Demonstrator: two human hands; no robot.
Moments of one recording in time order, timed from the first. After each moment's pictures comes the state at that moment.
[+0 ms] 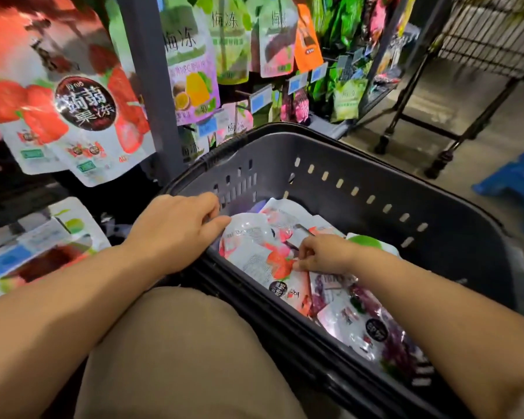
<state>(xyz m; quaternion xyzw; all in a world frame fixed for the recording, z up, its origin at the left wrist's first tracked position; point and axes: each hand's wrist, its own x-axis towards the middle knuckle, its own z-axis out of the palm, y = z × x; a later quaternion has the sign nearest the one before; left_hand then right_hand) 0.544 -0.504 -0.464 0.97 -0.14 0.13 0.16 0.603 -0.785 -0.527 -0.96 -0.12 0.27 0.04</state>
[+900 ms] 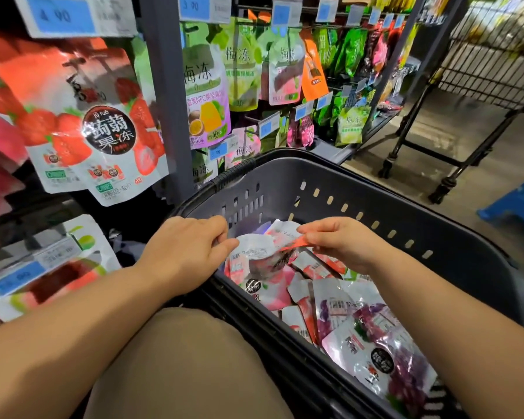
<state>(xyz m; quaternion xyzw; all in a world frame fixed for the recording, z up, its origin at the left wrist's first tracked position) 0.548 -0.500 -0.473 0.96 -0.18 0.16 0.15 0.603 -0.784 -0.471 -0.74 -0.03 0.21 0.63</state>
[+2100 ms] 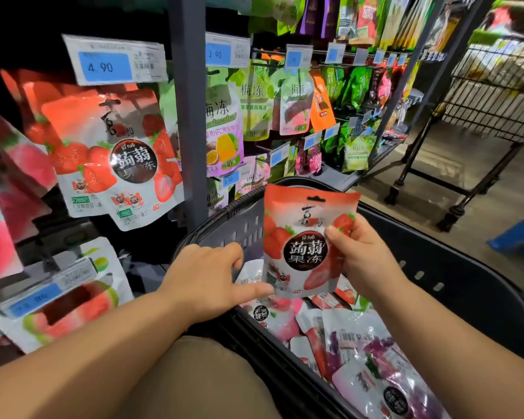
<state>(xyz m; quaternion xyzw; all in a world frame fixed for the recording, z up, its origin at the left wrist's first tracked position) 0.546 -0.509 -0.466 0.97 -0.14 0.11 0.15 0.590 -0.762 -0.446 -0.68 -0.06 0.02 0.73</state>
